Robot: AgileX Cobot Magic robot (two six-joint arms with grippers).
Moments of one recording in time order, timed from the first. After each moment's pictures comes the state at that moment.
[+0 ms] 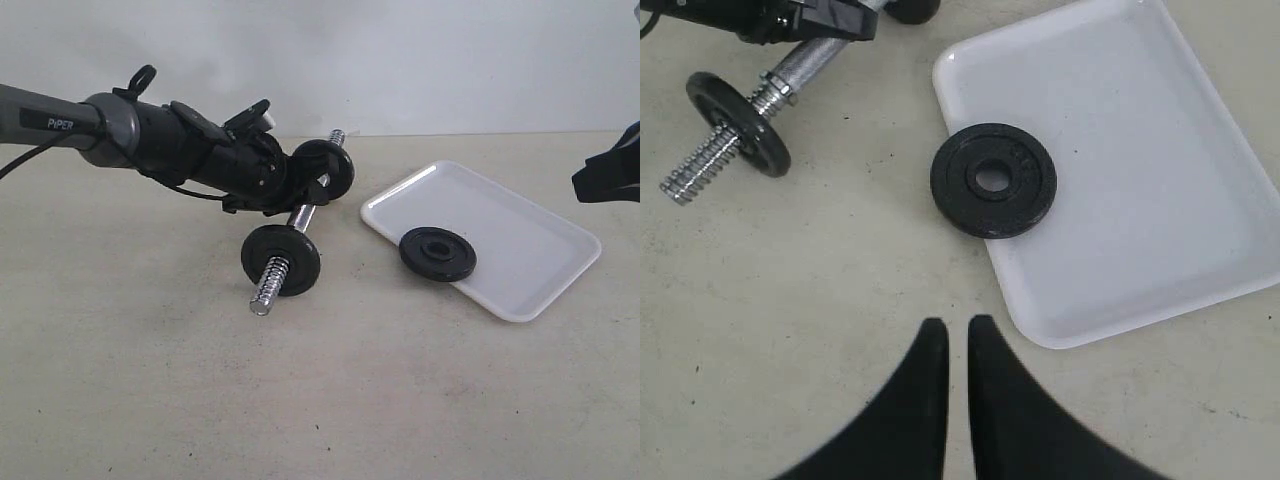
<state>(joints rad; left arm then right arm) -0.38 2.36 -1.65 -1.09 0.39 0.56 0.01 1.15 -0.86 0.58 0.78 -0.71</state>
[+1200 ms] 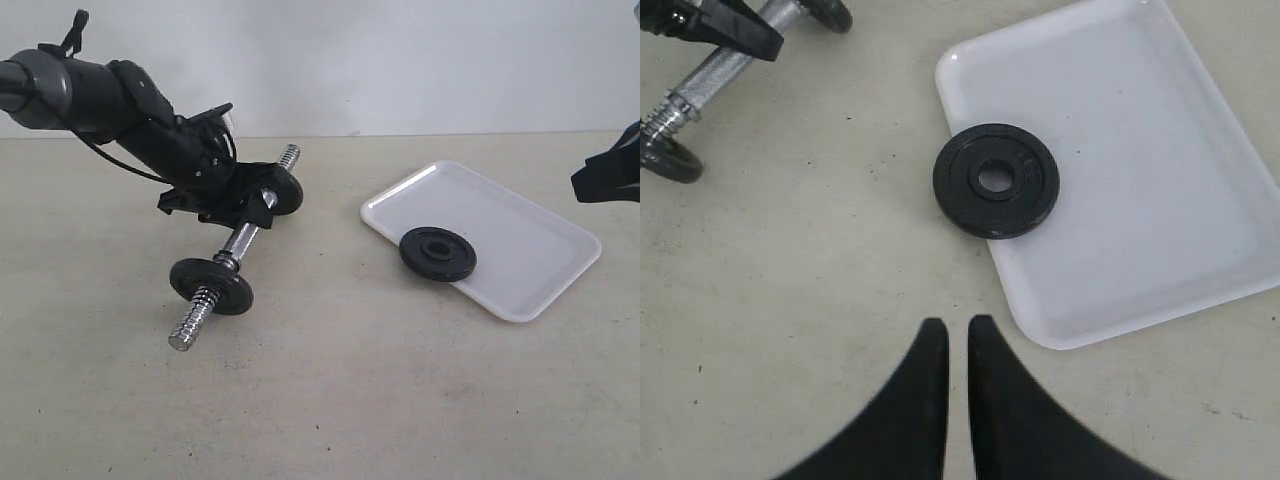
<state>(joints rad) -0.27 2.25 -1.62 -0.62 0.72 0.27 0.01 1.15 -0.86 0.59 0.78 -0.71</state>
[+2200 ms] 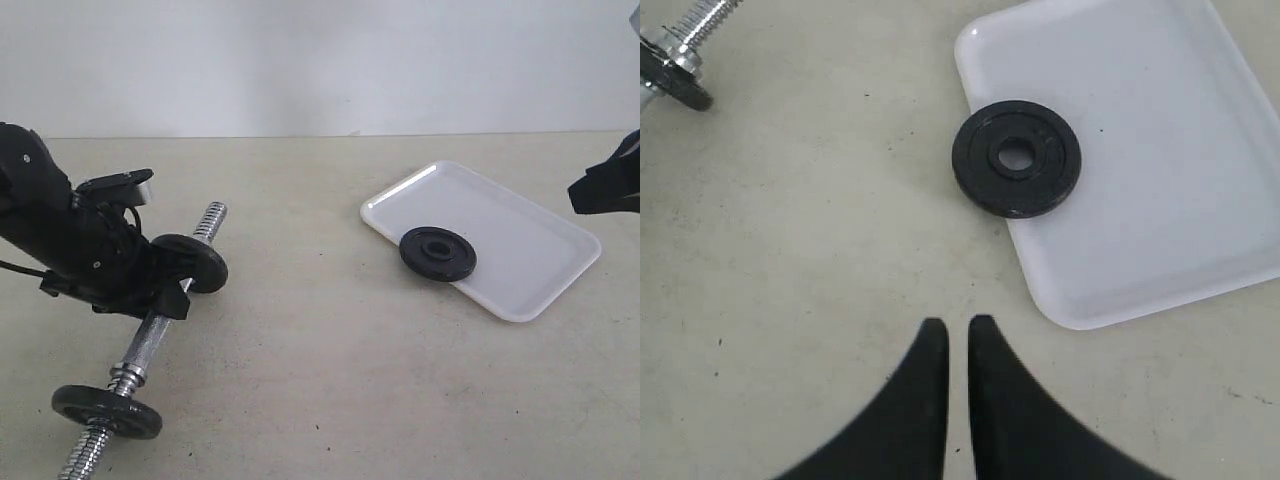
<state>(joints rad) -0.28 1.80 -0.93 -0.48 0.49 0.19 0.01 1.15 -0.86 0.59 0.82 -0.71</state>
